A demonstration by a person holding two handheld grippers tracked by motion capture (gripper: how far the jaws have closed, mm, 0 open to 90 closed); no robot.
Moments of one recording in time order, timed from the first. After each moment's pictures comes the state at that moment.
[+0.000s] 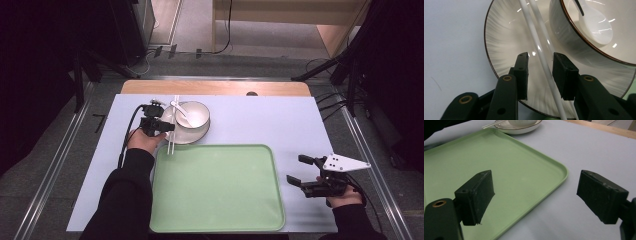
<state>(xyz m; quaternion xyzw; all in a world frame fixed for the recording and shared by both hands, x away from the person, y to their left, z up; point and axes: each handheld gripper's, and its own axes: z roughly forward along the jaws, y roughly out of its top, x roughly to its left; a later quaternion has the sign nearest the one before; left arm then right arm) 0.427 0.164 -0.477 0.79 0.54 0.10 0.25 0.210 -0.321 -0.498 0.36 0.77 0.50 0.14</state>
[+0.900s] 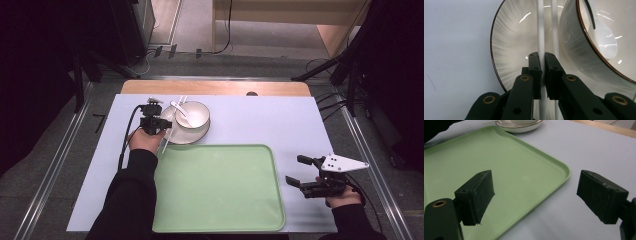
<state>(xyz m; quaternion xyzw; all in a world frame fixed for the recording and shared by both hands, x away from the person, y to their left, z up) 0.432 0.170 -0.477 0.76 0.59 0.09 0.27 0.211 -0.319 -0.498 0.35 0.78 0.50 0.14</state>
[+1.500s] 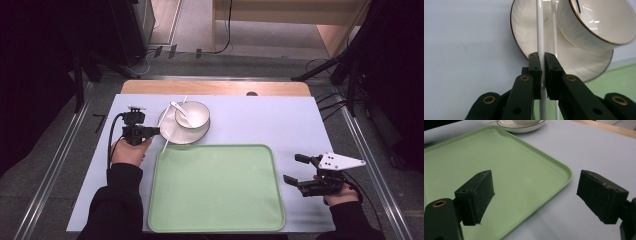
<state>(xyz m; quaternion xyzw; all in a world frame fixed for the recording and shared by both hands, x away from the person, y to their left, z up) 0.376 0.207 -0.451 0.74 0.59 0.09 0.31 0.217 -0.314 -0.498 0.35 0.78 0.50 0.14</state>
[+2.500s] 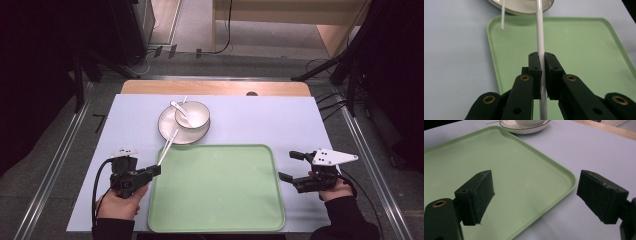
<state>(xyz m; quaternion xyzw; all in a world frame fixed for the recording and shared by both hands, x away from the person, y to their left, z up) 0.239 0.200 -0.441 0.74 0.57 0.04 0.36 0.228 -0.305 -0.496 0.33 0.79 0.50 0.13</state>
